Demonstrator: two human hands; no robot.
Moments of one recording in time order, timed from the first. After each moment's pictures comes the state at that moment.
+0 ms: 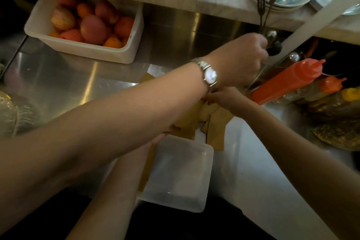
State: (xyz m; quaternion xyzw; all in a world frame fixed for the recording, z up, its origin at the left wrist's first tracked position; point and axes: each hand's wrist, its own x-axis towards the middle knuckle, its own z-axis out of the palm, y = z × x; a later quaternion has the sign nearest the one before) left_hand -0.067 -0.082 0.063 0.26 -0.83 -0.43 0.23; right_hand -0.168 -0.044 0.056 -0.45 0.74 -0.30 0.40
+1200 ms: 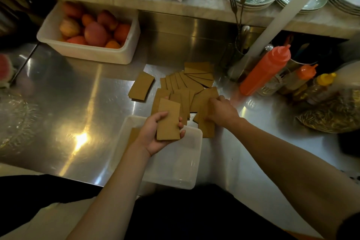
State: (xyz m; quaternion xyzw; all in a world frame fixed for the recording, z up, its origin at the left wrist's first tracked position) left_hand 0.014 0.076 0.037 0.43 -0.01 -0.85 0.31; right_hand -0.228 0.032 -0.050 -0.64 0.73 0.07 0.23
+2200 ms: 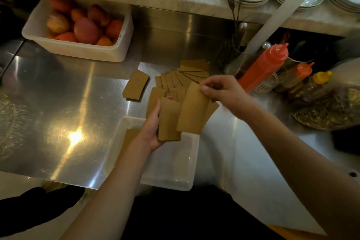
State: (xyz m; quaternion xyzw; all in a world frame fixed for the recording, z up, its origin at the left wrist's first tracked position) left_hand 0.005 0.057 0.017 0.44 -0.12 -0.83 0.31; right_hand -0.215 0.038 0.084 -0.55 0.63 -0.27 0.48
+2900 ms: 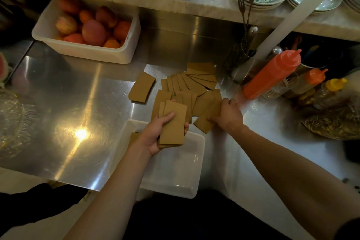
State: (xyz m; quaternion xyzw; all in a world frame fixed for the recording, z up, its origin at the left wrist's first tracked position) left_hand 0.013 0.057 0.030 0.46 -0.13 -0.82 0.32; right_hand -0.231 0.030 -0.060 -0.56 0.80 0.03 0.22
